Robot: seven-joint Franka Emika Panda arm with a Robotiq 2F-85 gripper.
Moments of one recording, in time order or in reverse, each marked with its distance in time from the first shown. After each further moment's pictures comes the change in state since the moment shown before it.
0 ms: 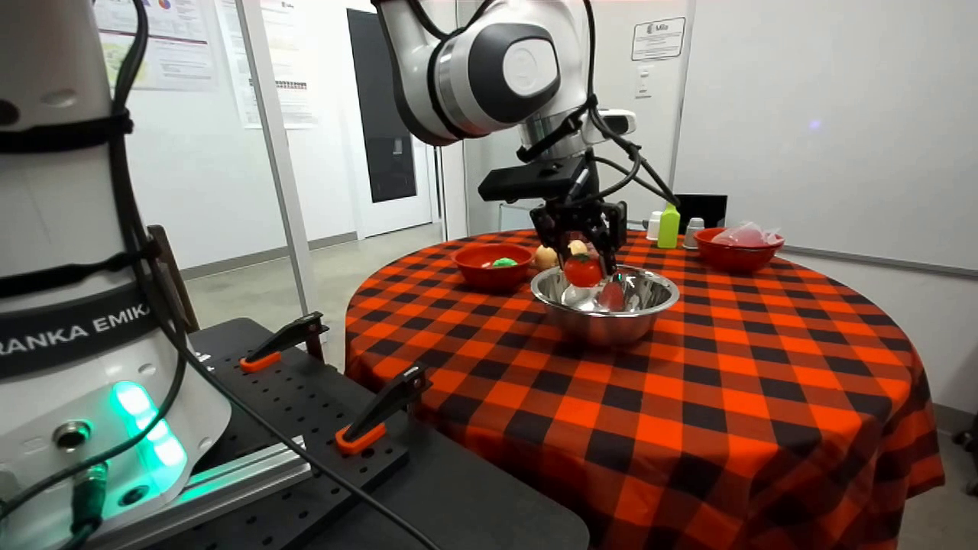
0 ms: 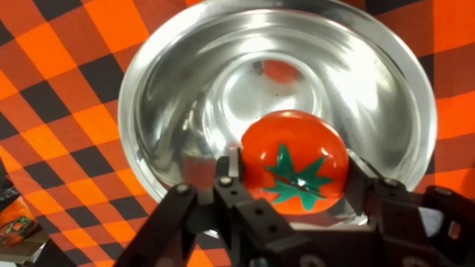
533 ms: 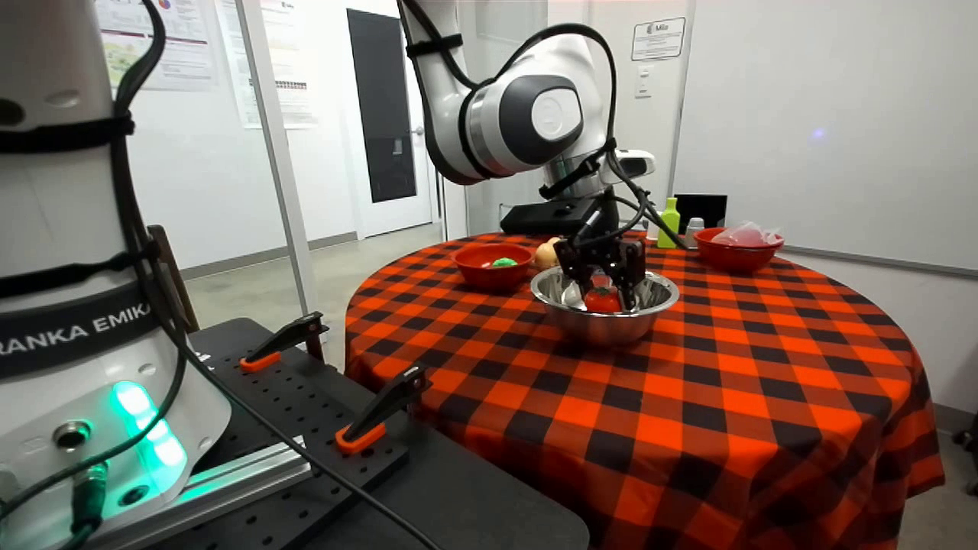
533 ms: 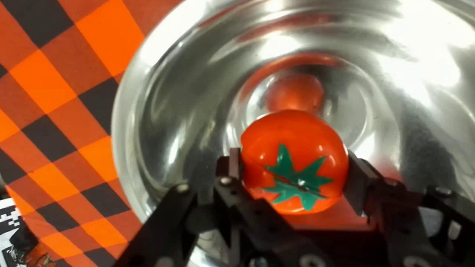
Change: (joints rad) arm 0.030 0.189 -0.037 0.122 0.031 0.012 0.117
